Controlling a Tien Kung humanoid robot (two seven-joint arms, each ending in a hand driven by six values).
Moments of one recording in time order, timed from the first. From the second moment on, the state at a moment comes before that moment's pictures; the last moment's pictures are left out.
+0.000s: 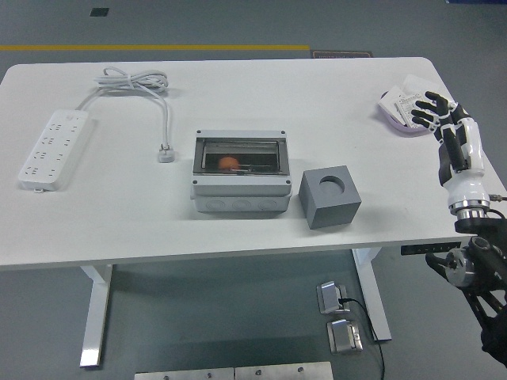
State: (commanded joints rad) left arm -0.10 0.28 -0.45 -0.18 0.43 0.09 0.16; right arm 0.17 -0.32 1.25 1.25 -0.85 -0.24 0.52
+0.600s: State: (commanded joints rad) left arm -0.10 0.28 -0.43 -0.18 0.41 0.09 0.15; right arm 0.16 -0.32 1.23 1.30 -0.89 -0.25 0.50
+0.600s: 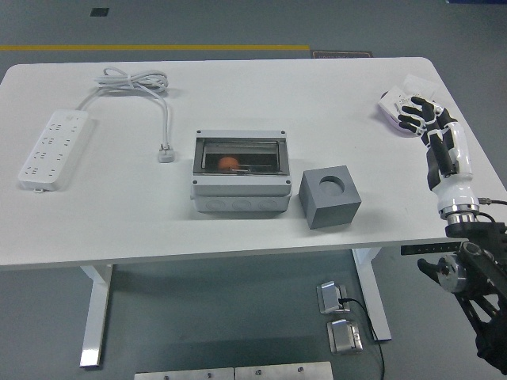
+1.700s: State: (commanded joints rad) left arm -0.12 0.28 -0.42 -0.18 0.42 0.09 0.15; right arm 0.14 -0.32 1.24 1.32 -0.93 -0.27 0.49
